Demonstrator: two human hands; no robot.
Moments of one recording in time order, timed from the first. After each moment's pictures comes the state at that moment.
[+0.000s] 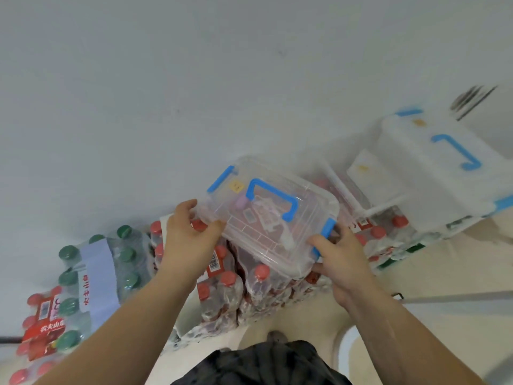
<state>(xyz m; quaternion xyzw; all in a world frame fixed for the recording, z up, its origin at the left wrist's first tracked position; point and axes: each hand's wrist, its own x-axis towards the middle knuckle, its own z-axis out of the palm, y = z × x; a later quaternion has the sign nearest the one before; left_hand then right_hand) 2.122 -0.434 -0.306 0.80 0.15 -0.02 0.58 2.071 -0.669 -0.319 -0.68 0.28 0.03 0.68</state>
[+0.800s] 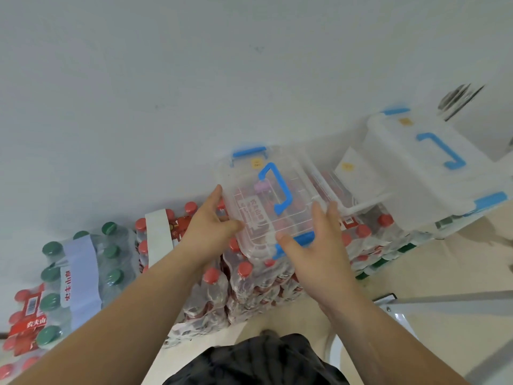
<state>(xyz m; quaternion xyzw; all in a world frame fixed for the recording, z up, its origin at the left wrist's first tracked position) 2.133 -0.483 -0.308 0.78 0.03 -0.19 0.60 2.055 -0.670 -0.289 -0.84 0.18 0.04 0.51</state>
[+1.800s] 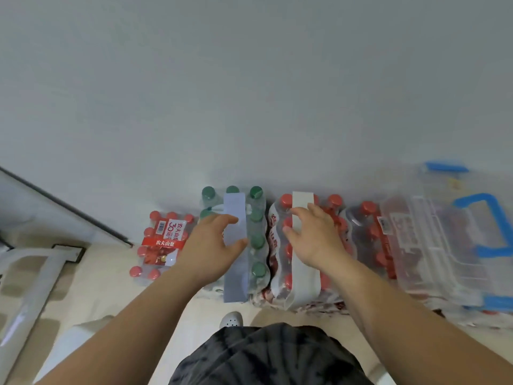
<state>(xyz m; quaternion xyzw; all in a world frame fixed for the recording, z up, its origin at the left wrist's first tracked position) 2.067 -0.198 -0.356 0.93 0.14 -0.09 0.33 2.151 -0.407 -0.364 -0.95 -0.07 0.23 0.21</state>
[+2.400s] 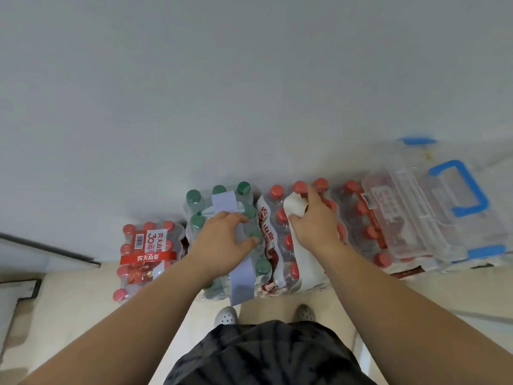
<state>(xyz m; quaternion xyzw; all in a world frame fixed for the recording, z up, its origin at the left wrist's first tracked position) 2.103 -0.185 -0.381 0.93 0.00 -0.18 0.33 2.147 -0.391 -0.380 -0.93 0.12 0.11 0.33</state>
